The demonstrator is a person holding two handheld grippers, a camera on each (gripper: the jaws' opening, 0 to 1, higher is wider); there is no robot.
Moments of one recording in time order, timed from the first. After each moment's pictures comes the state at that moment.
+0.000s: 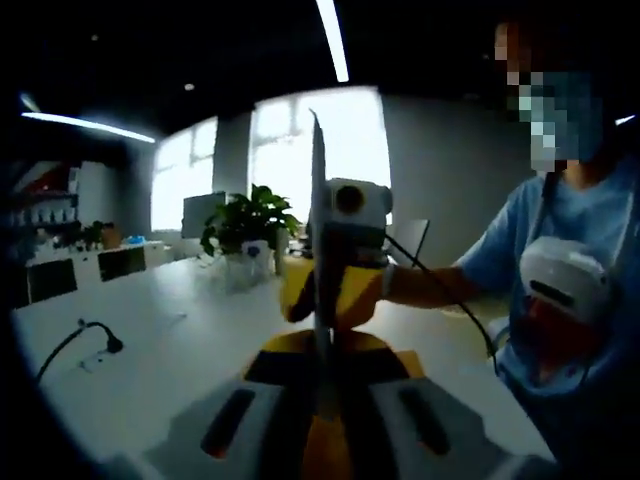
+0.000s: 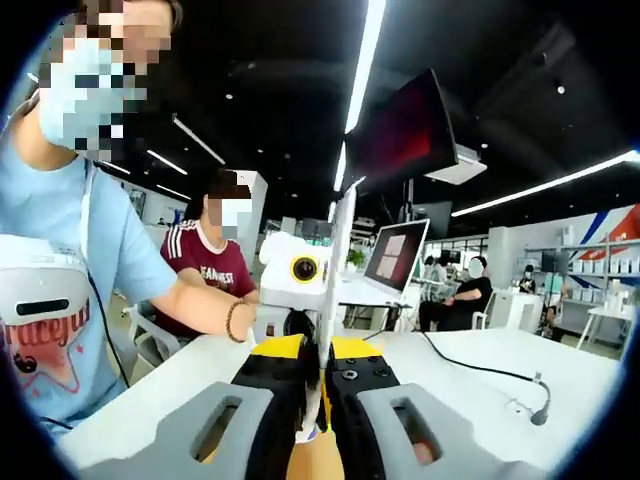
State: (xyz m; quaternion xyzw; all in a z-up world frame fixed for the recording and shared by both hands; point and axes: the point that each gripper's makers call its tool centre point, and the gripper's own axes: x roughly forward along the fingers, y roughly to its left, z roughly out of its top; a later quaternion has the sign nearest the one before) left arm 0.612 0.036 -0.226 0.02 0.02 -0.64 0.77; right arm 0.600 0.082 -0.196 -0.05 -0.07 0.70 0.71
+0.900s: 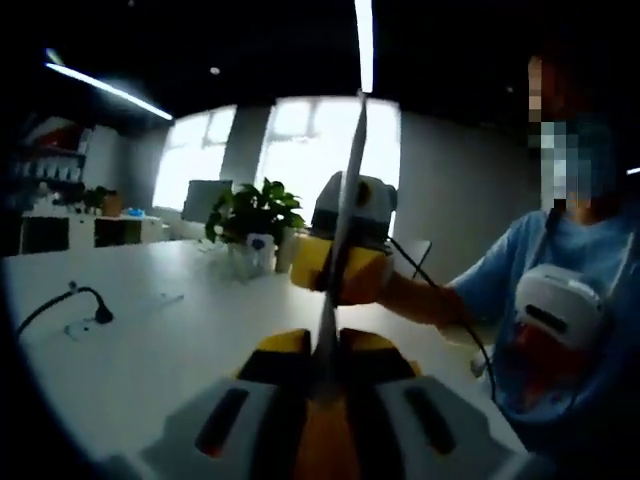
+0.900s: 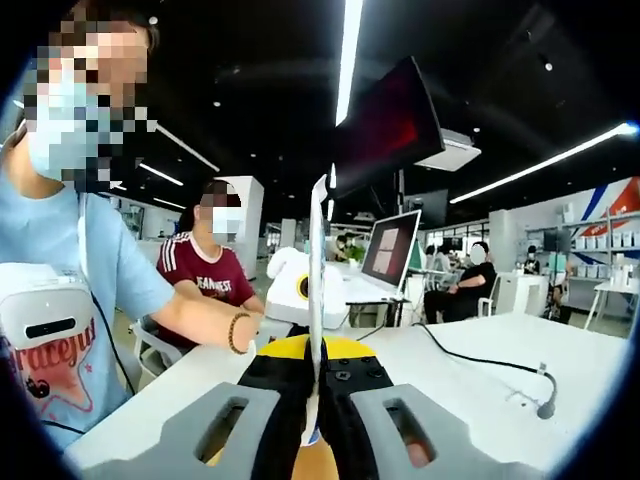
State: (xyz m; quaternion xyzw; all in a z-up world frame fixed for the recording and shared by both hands) left arm 0.643 0.042 -0.233 -0.06 0.07 -0.63 0.77; right arm 0.641 0.089 -0.191 -0.01 -0.04 0.70 0.72
